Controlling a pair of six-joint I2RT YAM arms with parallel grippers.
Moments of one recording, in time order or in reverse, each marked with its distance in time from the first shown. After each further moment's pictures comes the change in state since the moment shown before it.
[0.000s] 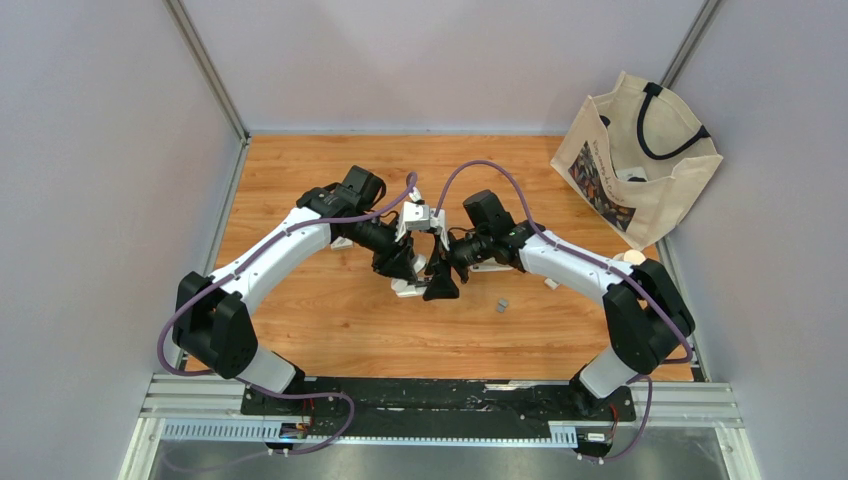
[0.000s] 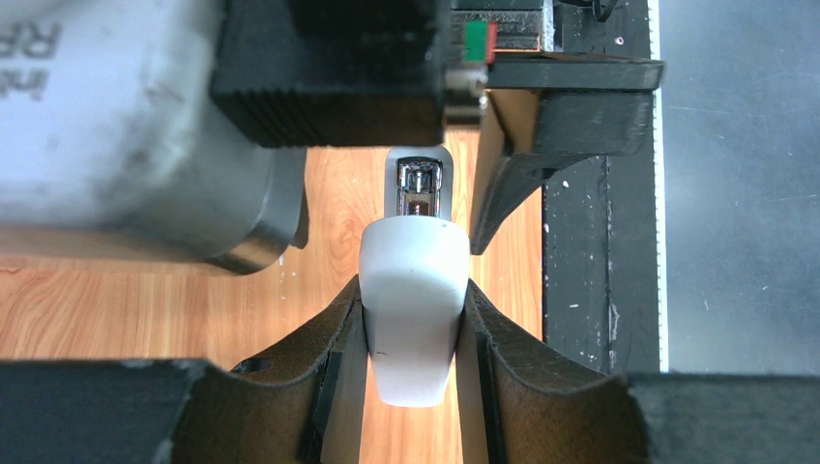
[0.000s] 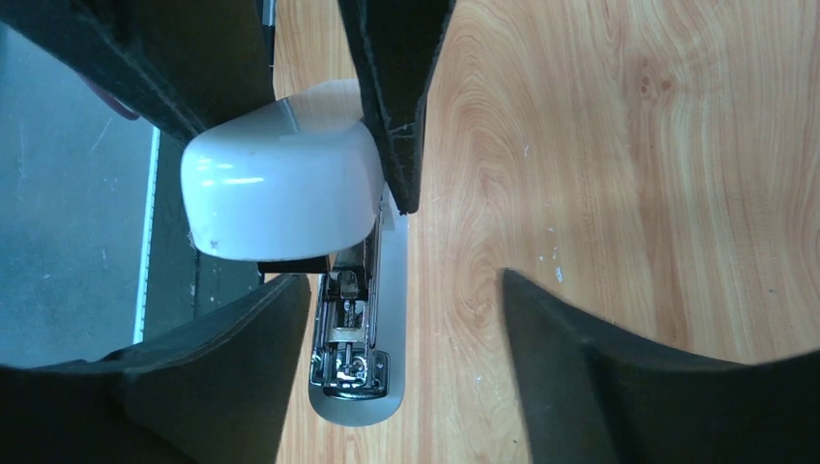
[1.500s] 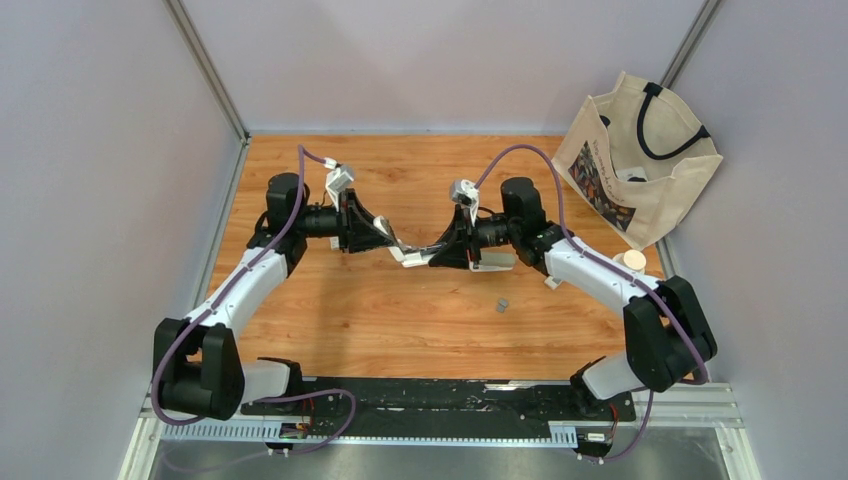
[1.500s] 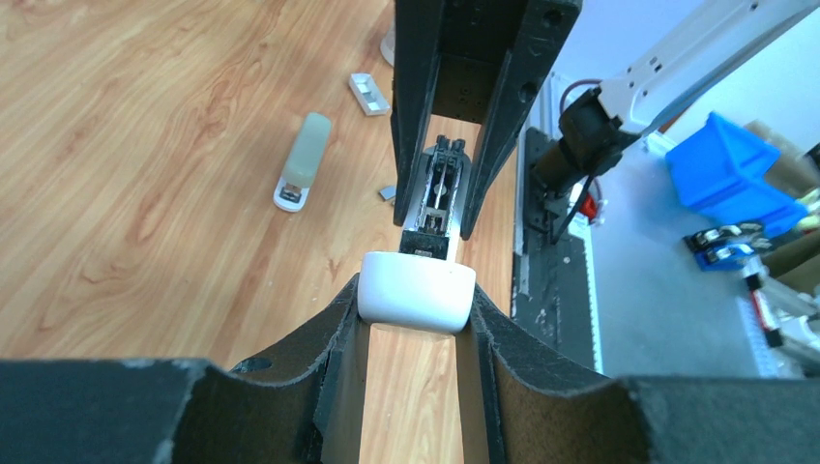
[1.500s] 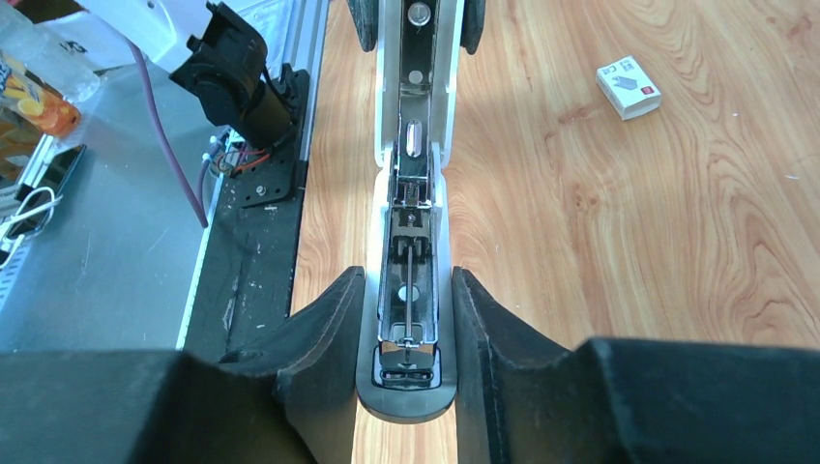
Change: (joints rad) left arm 0.367 -0.237 -0.422 0.966 0.345 -0.824; right arm -0.144 -0.116 -0.112 0.405 -0.180 0.291
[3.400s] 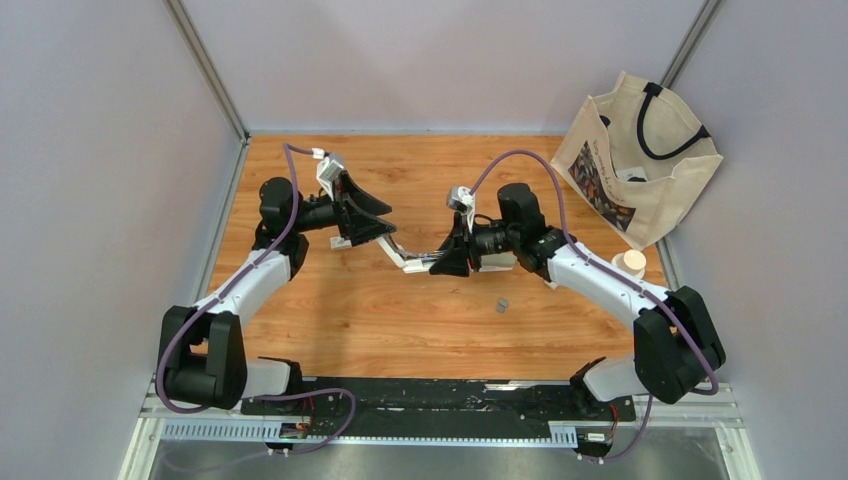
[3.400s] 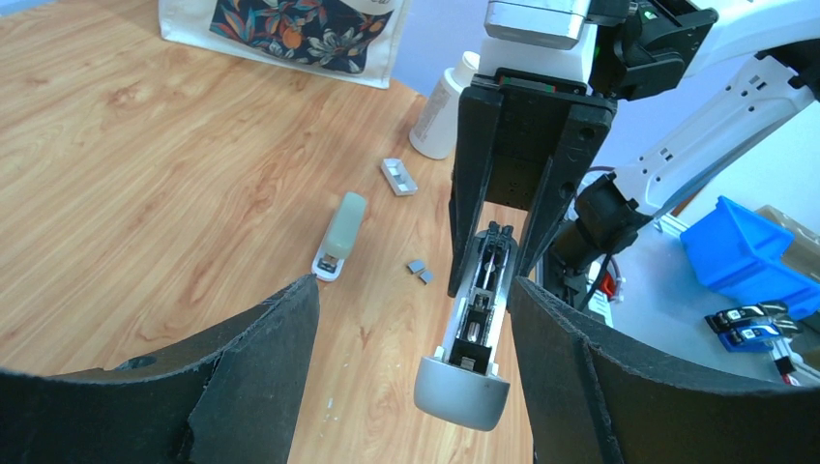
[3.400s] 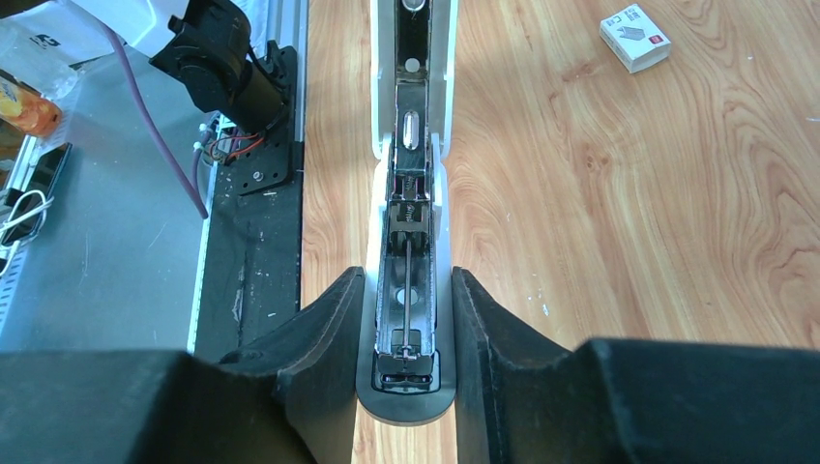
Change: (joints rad) left arm 0.017 0.048 -0.093 0.566 -0.068 -0.361; right arm 0.048 -0.060 -0.013 -0.108 0.102 0.002
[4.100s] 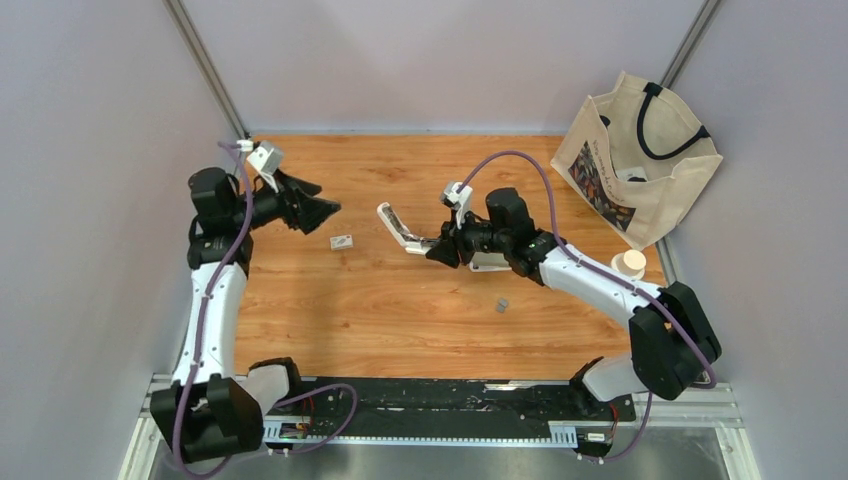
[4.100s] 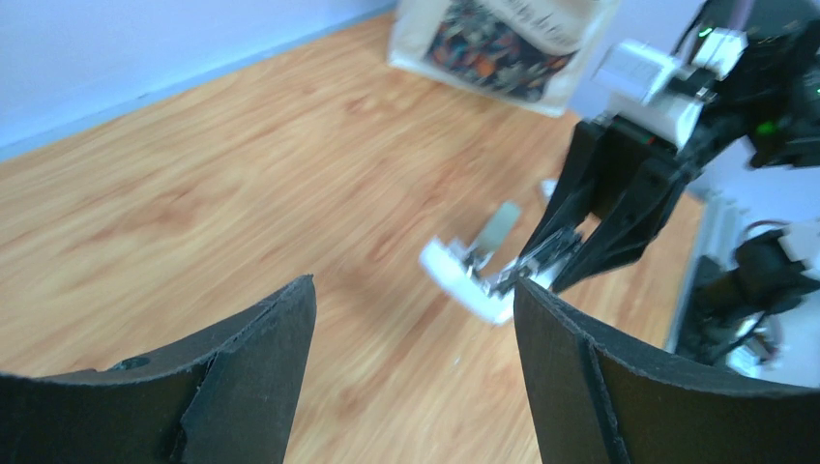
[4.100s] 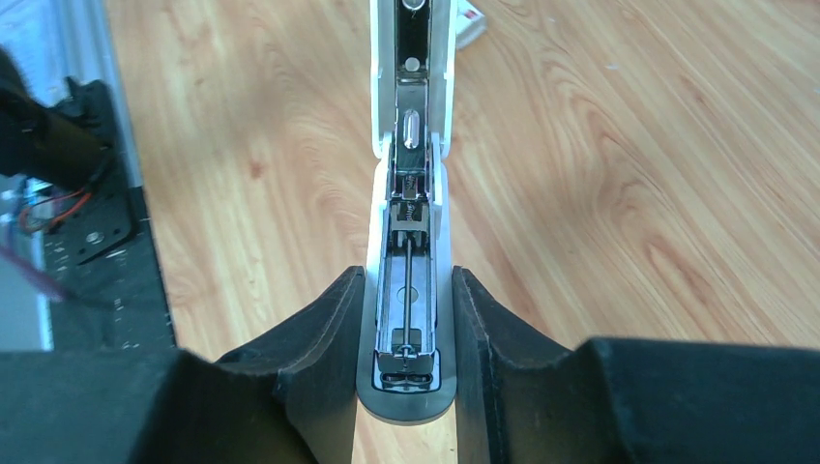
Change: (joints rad) left arm 0.299 -0.222 0.198 -0.698 -0.114 0.409; right arm 0.059 0.017 0.000 0.033 0.372 0.019
